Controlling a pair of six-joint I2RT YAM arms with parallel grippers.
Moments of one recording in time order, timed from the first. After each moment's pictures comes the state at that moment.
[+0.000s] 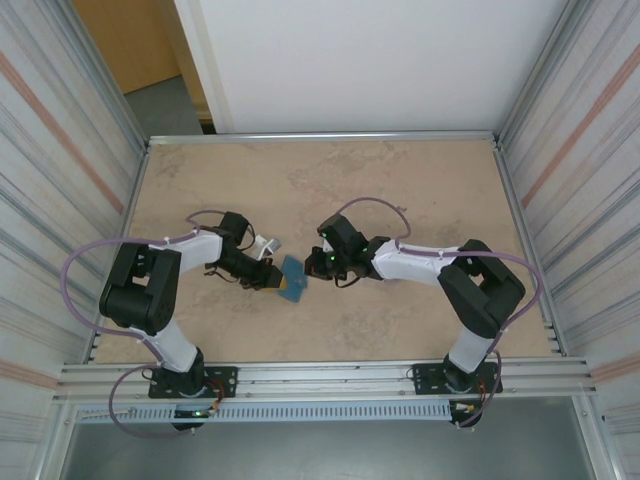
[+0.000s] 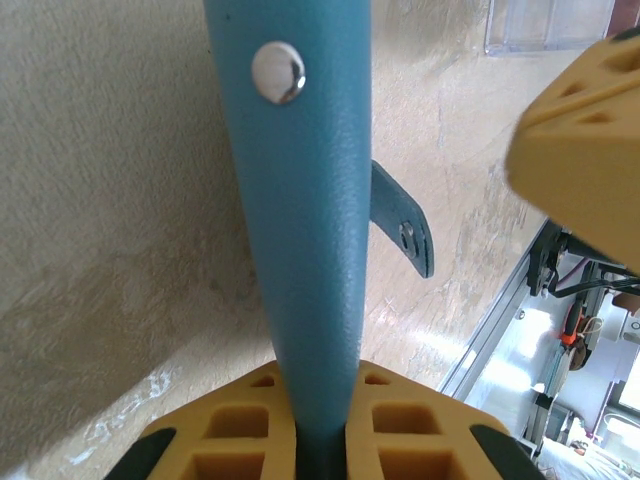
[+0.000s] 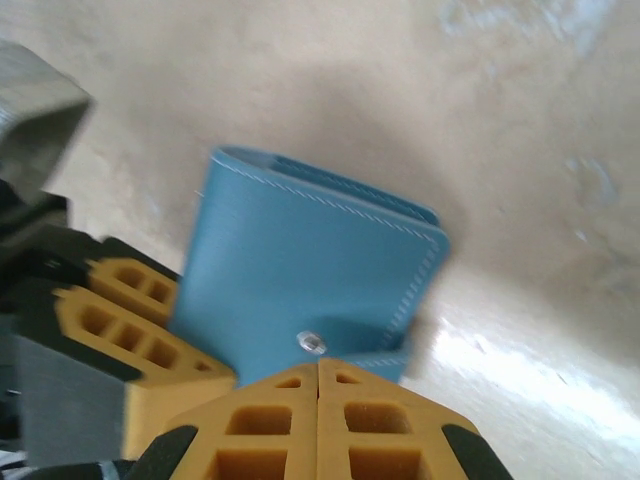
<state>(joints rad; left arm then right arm) -0.29 1.67 0.84 -0.63 0.83 -0.03 0.83 1.72 0.97 -0.13 -0.29 0.90</state>
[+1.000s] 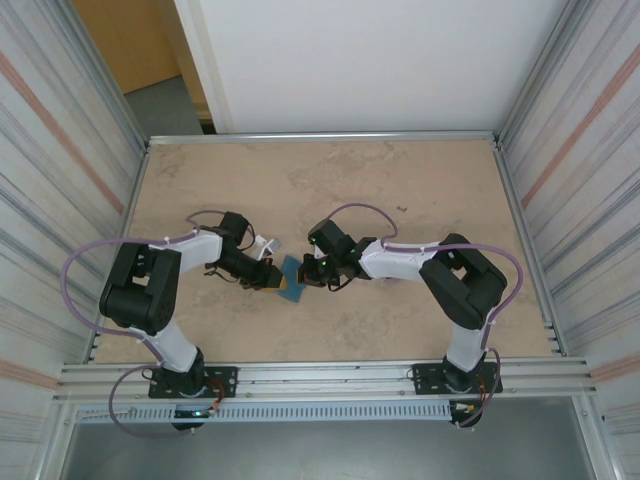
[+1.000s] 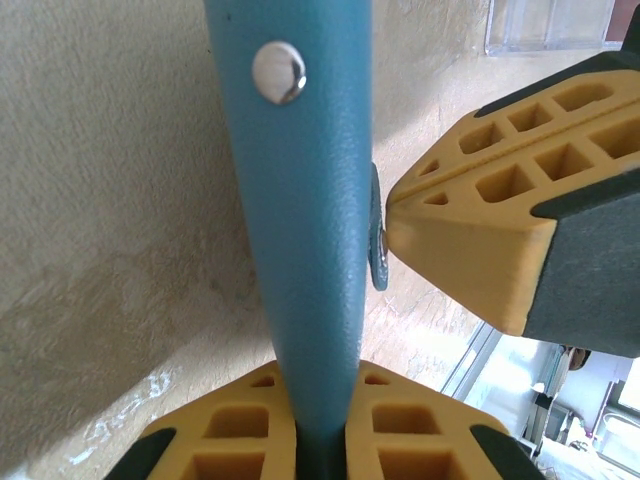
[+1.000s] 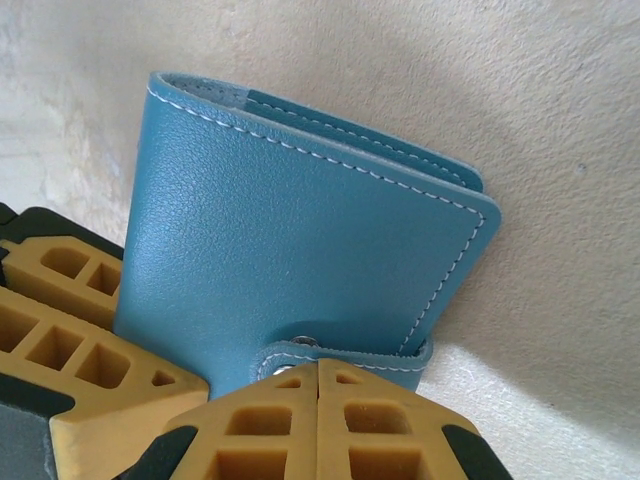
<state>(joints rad) -0.29 1.67 0.84 -0.63 0.83 -0.03 0.86 1.82 1.03 -0.15 -0.34 0.90</state>
